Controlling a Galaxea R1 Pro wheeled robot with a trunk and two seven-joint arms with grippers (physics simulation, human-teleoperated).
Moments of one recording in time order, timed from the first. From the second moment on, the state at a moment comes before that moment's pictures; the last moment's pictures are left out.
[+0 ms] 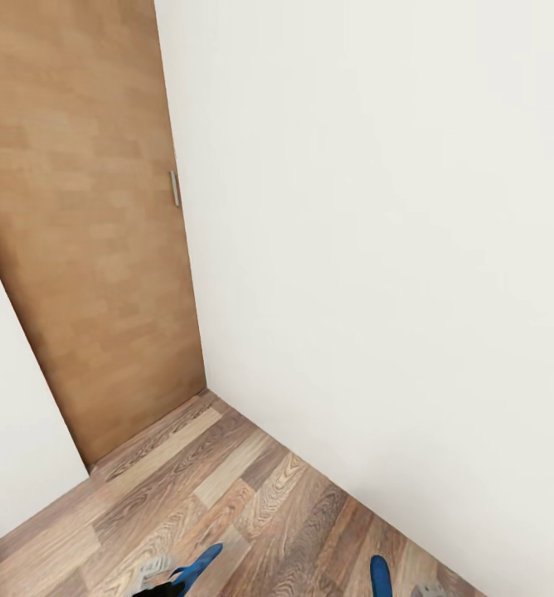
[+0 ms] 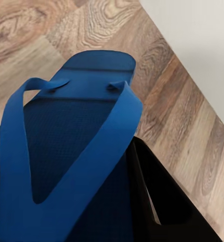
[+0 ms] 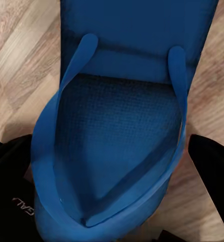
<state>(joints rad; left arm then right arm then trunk) -0.46 0.13 0.59 -0.02 -0.25 -0.08 -0.69 -0.46 -0.21 -0.16 -0.06 0.21 0.09 0.78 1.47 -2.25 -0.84</state>
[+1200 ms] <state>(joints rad) -0.46 0.13 0.59 -0.02 -0.25 -0.08 -0.69 -0.46 -0.21 -0.16 -0.06 0.21 0.09 0.81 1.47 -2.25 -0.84</state>
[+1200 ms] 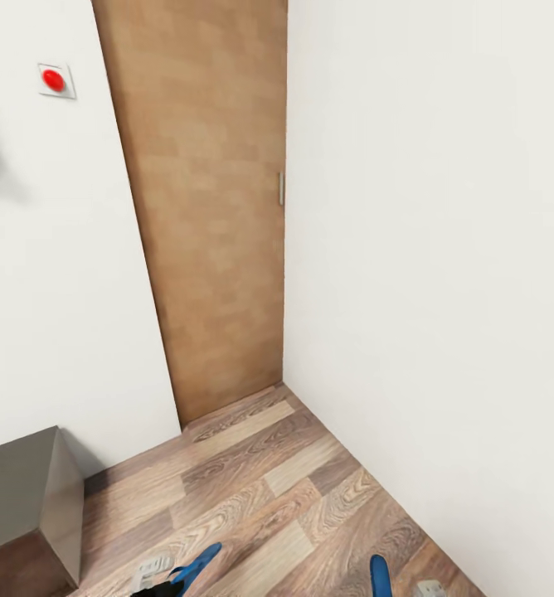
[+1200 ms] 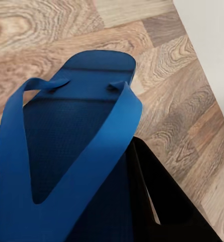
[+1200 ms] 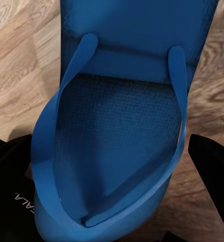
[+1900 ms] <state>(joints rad) -0.46 0.13 0.59 -0.02 -0.25 -0.08 -0.70 -0.46 -0.21 -0.16 -0.06 0.21 0.09 0.81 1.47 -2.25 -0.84</state>
